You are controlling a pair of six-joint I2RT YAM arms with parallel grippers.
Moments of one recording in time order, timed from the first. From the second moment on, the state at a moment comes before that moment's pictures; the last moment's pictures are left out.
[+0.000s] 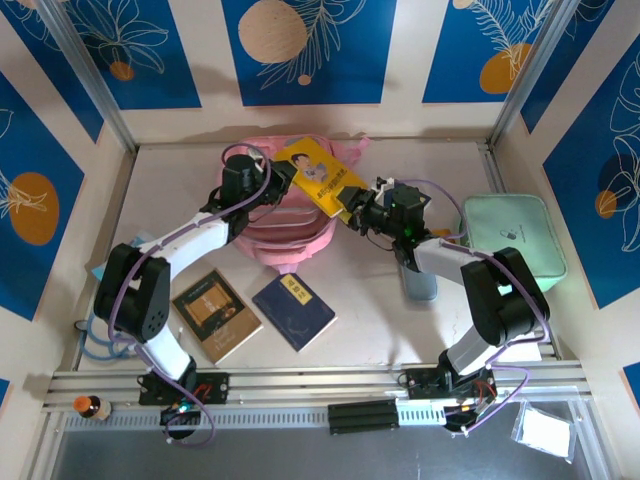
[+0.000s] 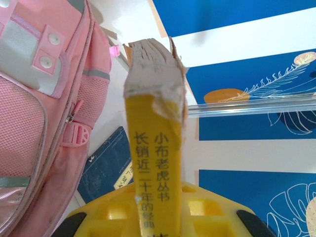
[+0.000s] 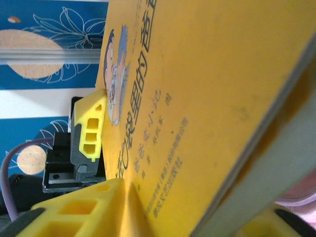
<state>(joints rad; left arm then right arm) -0.42 1.67 1.13 0.29 0.28 -1.28 0.39 1.59 0.77 0.67 -0.57 1.44</state>
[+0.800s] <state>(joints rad) -0.38 1.61 0.99 -0.19 0.24 -0.67 0.33 1.41 0.87 0.08 -0.46 1.04</state>
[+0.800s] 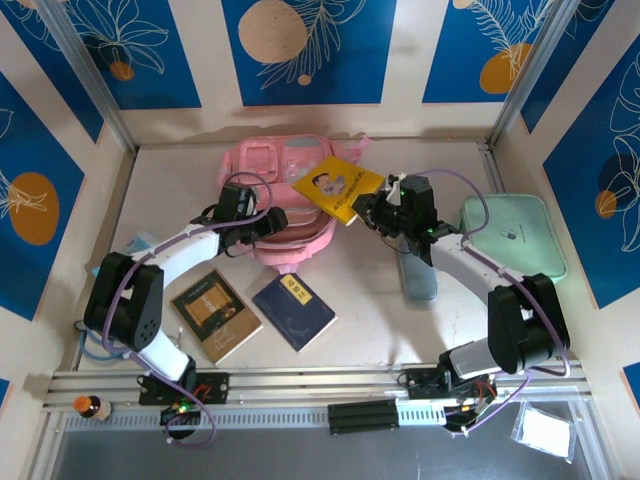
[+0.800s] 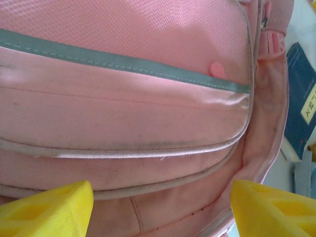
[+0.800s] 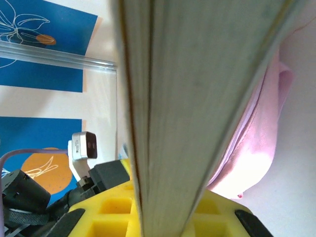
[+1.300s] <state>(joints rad) -0.51 1.81 1.07 -0.07 0.35 -0.65 0.27 1.36 0.88 -0.06 -0.39 0.96</state>
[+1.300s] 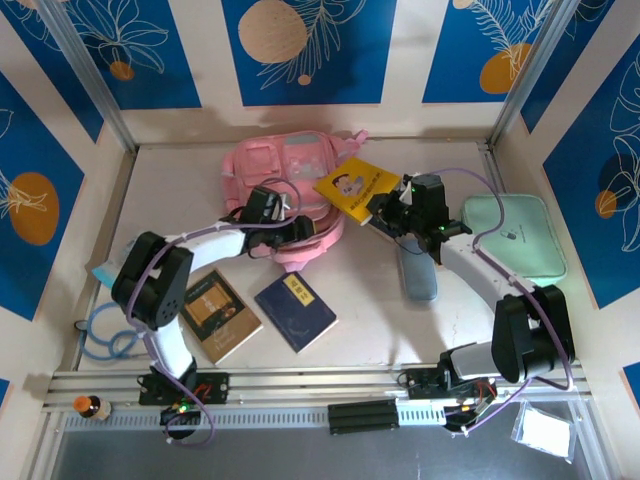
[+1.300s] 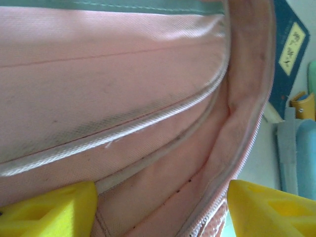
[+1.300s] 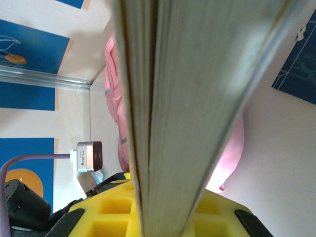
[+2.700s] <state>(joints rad) -0.59 2.16 1.85 -0.87 -0.03 0.25 0.17 1.24 0.81 -0.15 -0.37 0.96</state>
